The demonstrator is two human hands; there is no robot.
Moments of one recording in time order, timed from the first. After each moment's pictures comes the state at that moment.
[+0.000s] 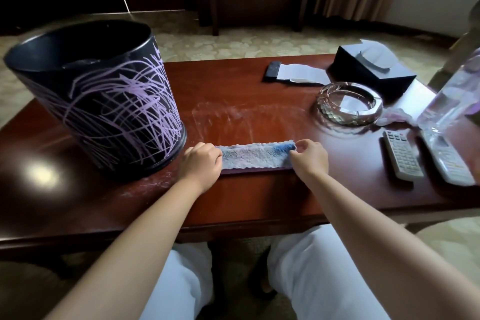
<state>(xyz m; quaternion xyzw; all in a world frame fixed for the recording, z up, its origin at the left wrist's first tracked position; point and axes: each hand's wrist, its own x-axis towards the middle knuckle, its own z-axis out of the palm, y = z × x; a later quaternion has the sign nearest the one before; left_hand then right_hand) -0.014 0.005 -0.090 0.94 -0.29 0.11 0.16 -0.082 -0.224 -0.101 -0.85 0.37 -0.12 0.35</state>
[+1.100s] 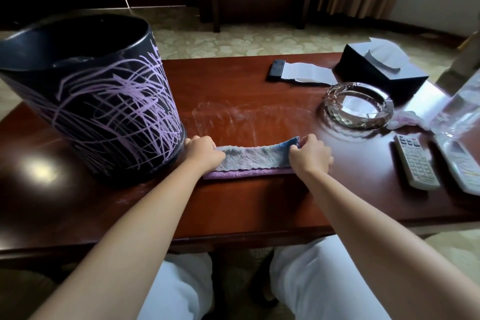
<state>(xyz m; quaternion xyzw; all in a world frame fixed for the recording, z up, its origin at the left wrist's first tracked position) 0.028 -0.018 -0.076 0.98 -0.07 -0.09 0.18 -0.057 -0.216 -0.092 -0.87 0.41 -0.10 0.27</state>
